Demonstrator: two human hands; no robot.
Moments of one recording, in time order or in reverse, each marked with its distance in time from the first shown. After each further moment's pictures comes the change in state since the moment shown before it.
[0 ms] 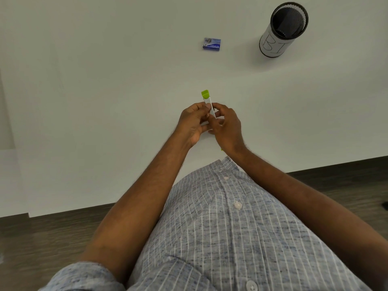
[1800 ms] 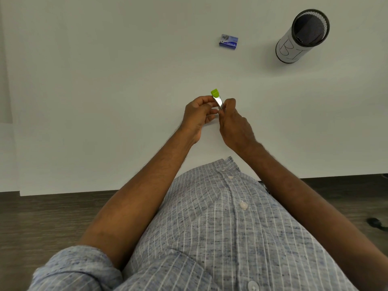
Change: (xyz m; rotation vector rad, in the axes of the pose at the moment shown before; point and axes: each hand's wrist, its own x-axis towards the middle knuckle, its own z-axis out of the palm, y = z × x) left_hand -0.003 0.002 -0.007 0.096 0.074 0.137; right_hand 0.011 -0.007 -0.012 -0.690 -0.195 -0.259
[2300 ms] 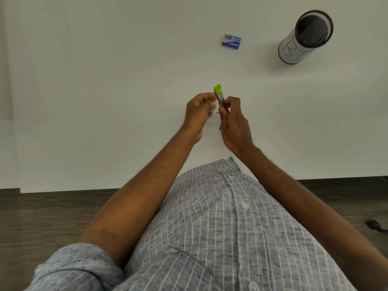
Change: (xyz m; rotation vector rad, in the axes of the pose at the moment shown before) left_hand 0.004 0.001 0.001 0.099 0.078 0.085; right_hand 0.001 0.003 0.015 0.196 0.138 -0.037
